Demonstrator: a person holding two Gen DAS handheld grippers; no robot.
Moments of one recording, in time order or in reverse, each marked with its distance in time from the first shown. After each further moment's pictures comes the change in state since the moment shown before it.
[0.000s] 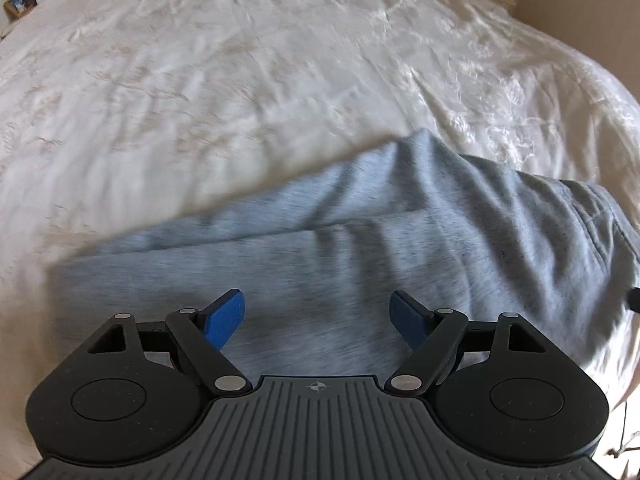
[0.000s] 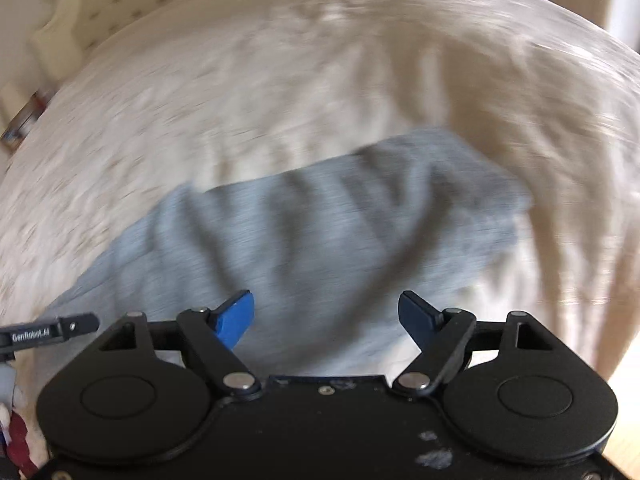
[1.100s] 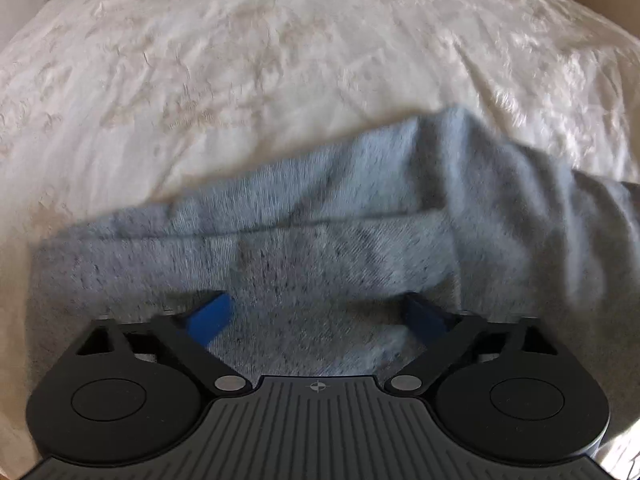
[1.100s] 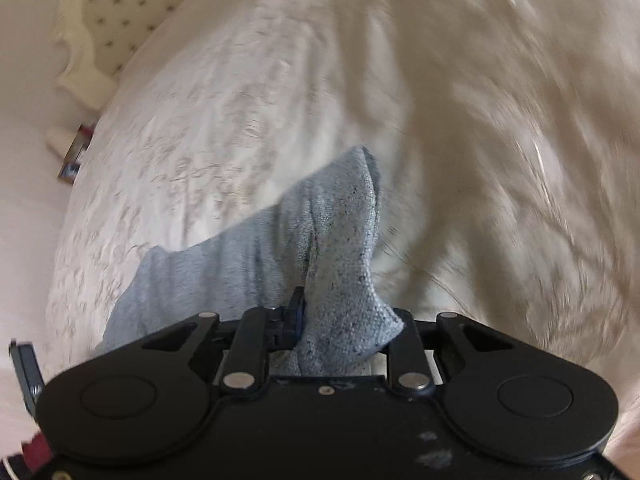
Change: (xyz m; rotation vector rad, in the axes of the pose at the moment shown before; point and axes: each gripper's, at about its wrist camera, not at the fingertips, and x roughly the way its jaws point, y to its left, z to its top) left arm 0.037 -0.029 0.013 -0.044 0.070 0.170; right arm 0.073 -0.108 0.087 0.069 0.148 0.361
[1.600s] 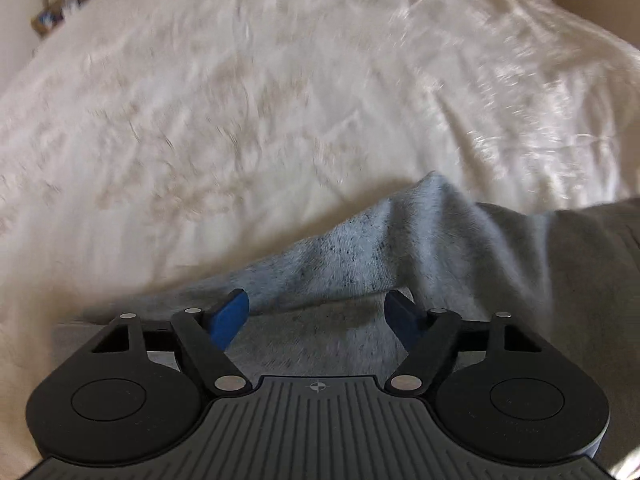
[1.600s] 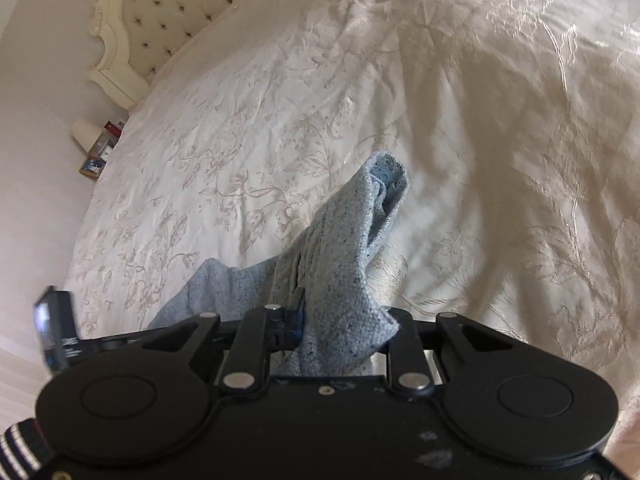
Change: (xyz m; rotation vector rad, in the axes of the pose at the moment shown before) left arm -0.020 -0.020 0.026 0.068 -0.082 0.026; right arm -0.031 0.051 0.001 -0.065 -0.066 0.004
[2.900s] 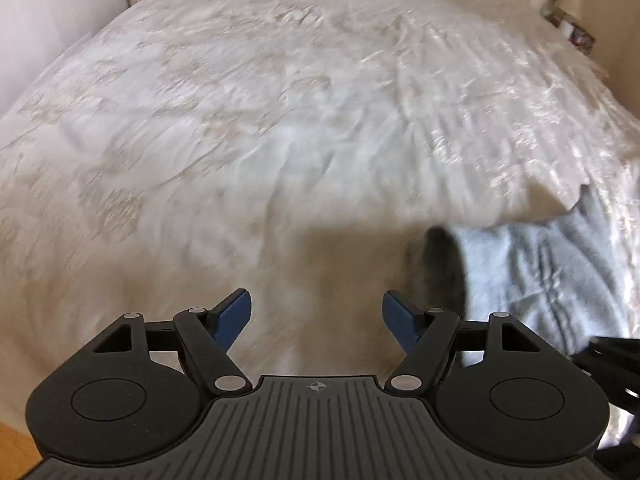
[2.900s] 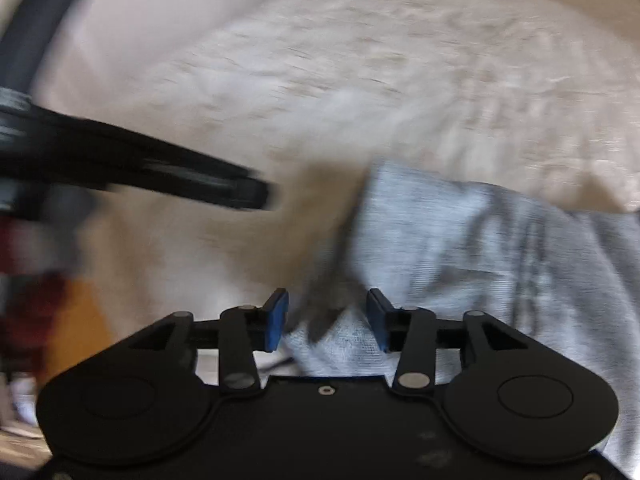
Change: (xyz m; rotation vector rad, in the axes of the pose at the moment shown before) left arm -0.066 0.296 -0.079 -0.220 -0.058 -0.036; right arm 0.123 0.416 -0.243 -0.754 0.276 0.266
